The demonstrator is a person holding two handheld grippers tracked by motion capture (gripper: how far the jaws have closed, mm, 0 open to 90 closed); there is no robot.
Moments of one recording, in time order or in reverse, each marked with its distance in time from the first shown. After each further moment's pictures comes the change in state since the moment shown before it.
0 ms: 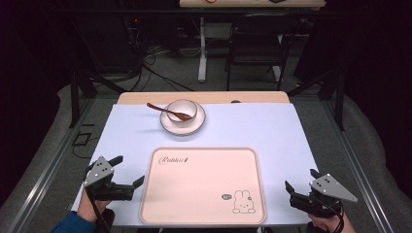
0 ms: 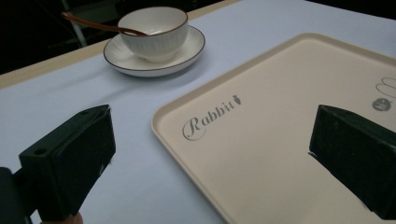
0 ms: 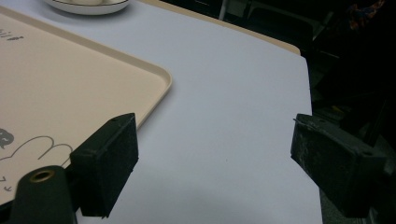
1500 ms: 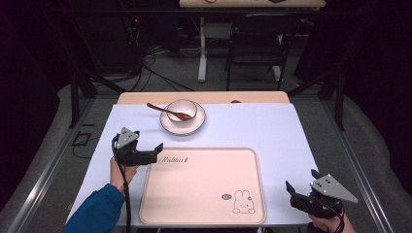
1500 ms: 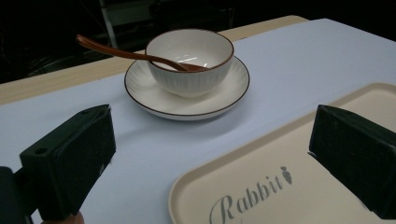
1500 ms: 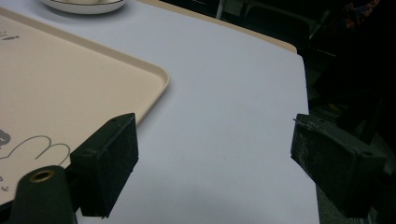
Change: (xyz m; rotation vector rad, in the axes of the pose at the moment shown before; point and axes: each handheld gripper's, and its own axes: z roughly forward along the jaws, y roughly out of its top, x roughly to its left) left arm 0.020 0.043 0.090 -0.008 0.124 -0.105; right arm 0.000 0.000 -0.002 0.004 -0.012 0.005
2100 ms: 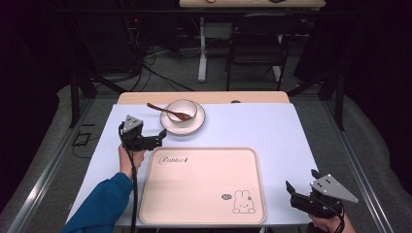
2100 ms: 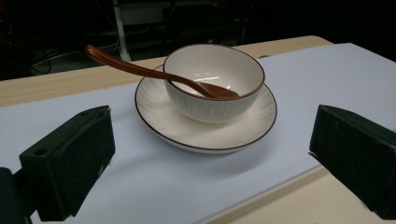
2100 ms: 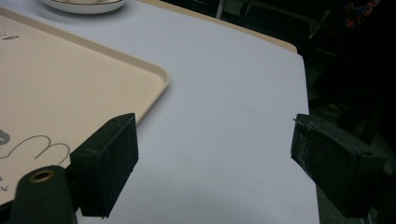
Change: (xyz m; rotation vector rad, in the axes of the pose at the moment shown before) left arm 0.019 0.013 0.040 -0.023 0.032 -0.098; right arm -0.001 0.000 0.000 0.000 -0.001 0.000
